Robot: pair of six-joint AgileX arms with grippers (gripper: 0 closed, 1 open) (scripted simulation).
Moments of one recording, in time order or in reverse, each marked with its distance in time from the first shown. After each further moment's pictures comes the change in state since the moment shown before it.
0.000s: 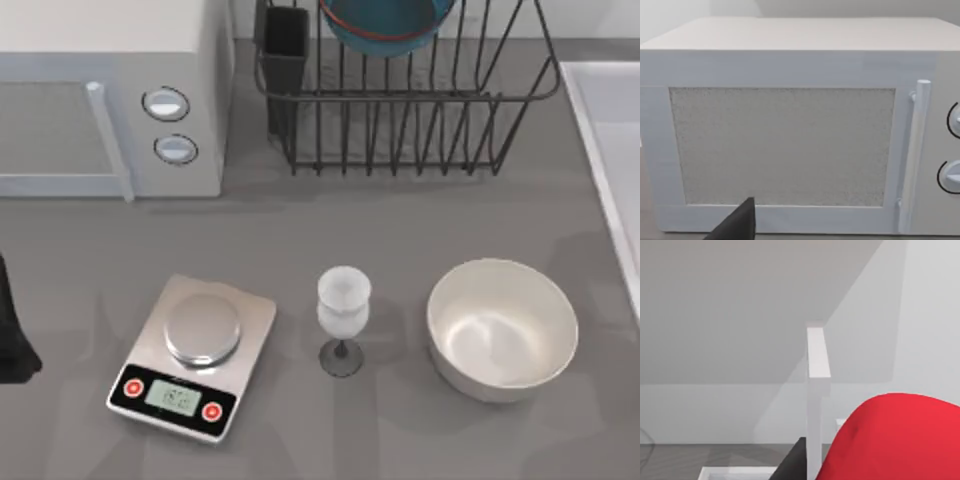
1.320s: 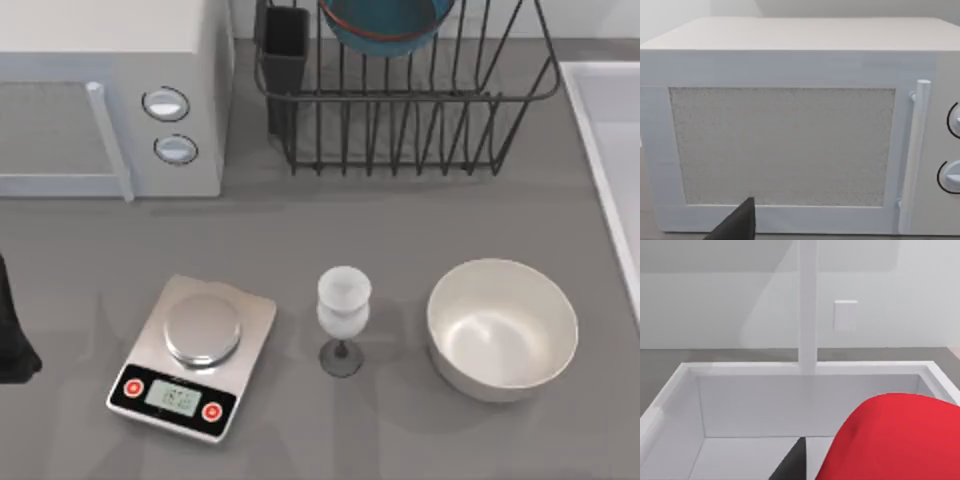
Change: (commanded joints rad) left arm 0.000 0.000 0.000 0.000 0.000 0.000; right arm -0.005 0.707 -0.108 0.804 0.008 -0.003
